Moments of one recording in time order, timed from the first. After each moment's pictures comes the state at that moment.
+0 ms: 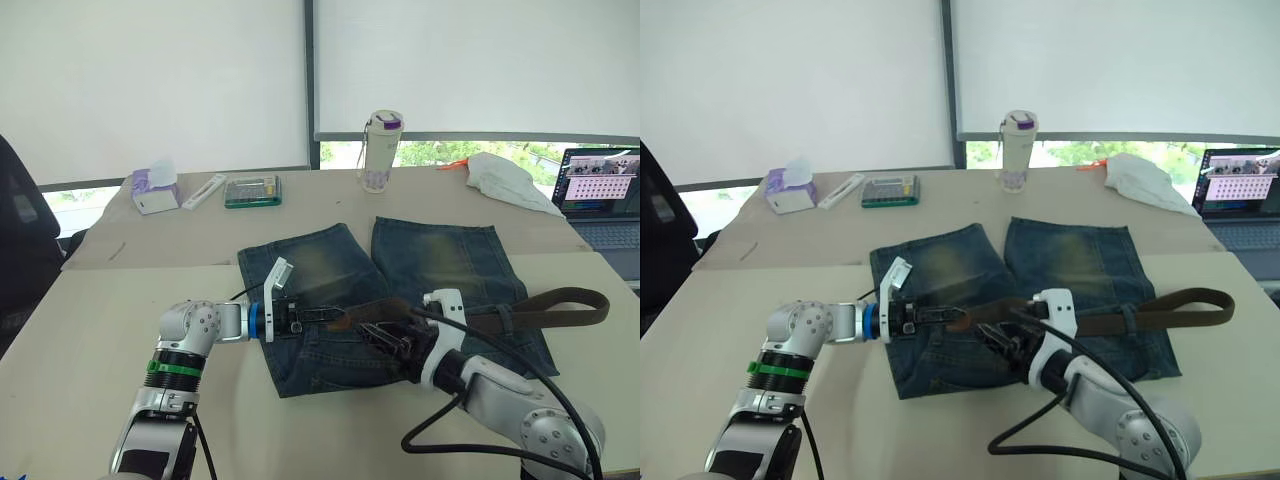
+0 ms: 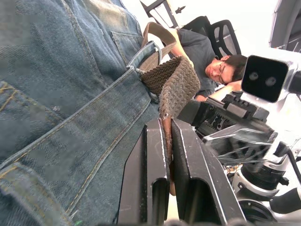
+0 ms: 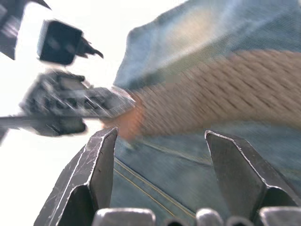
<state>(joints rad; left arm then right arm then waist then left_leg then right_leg) -0.60 0.33 0.02 0.21 -0.79 1.21 -0.90 -0.13 -0.16 -0.25 -0.70 1.04 1.27 -0.01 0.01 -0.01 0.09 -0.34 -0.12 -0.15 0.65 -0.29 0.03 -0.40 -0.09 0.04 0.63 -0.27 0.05</state>
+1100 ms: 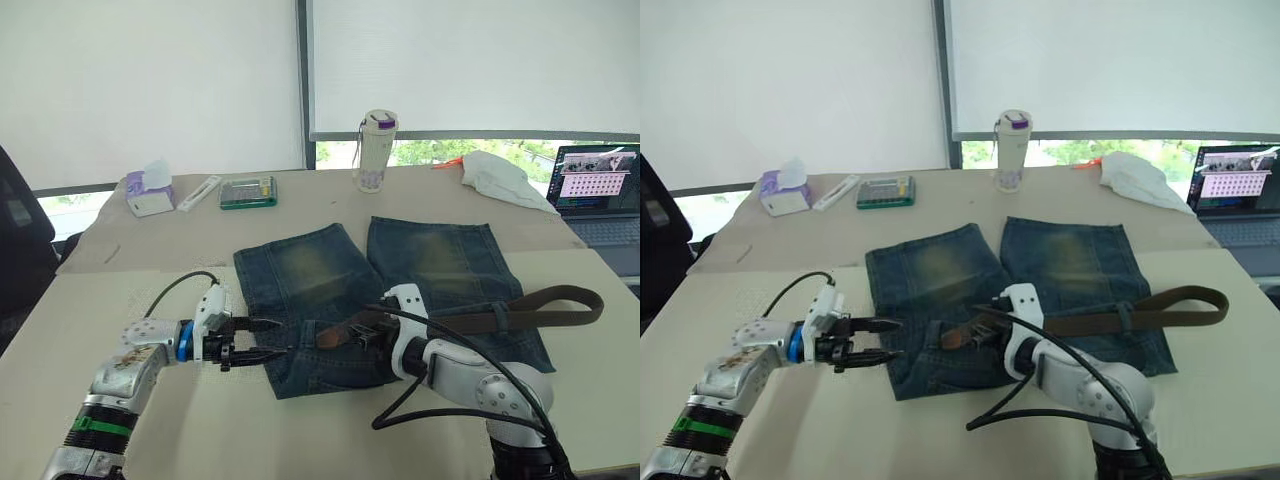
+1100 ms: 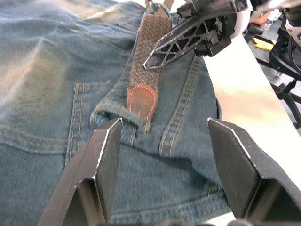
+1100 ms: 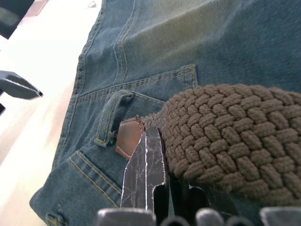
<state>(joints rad) -0.28 0.64 -0.04 0.13 -0.46 0.21 -1.36 -0.24 -0.21 -0.02 -0.49 0.86 1.23 -0.03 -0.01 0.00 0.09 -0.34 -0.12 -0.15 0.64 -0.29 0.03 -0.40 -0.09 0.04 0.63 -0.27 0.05</state>
